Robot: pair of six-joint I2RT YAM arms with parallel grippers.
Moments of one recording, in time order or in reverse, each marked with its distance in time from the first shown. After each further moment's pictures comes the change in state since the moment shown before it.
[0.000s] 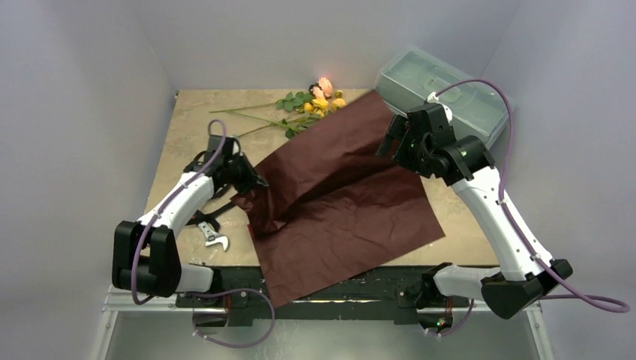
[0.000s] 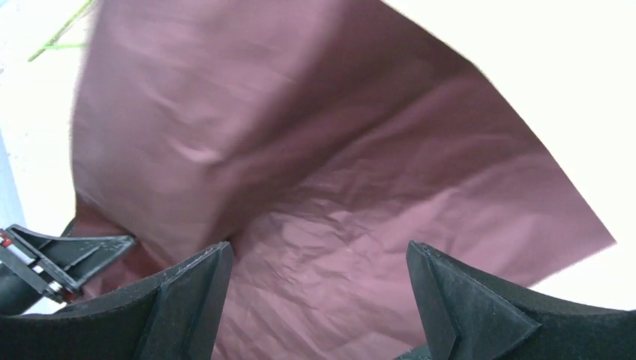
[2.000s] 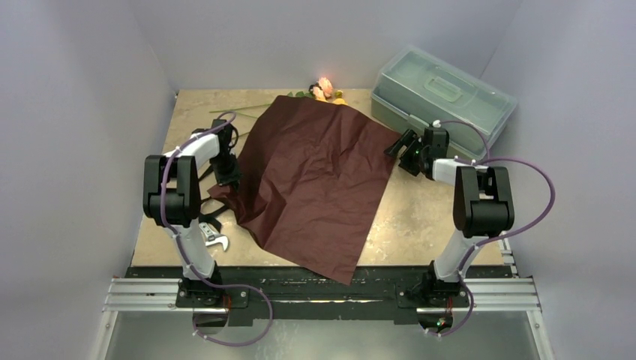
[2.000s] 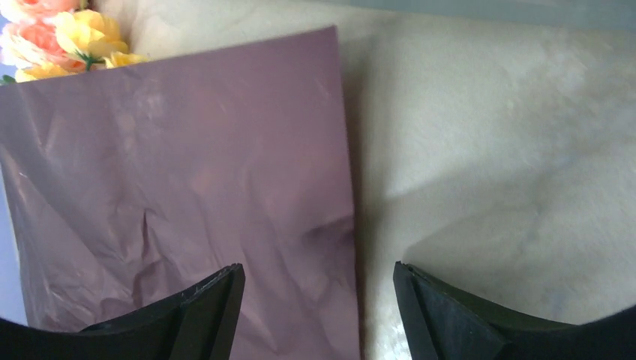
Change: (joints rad) left arm 0.222 0.554 0.356 -0.354 -0.301 0.369; right arm -0.487 0.533 -0.602 1.220 -0.484 -0.074
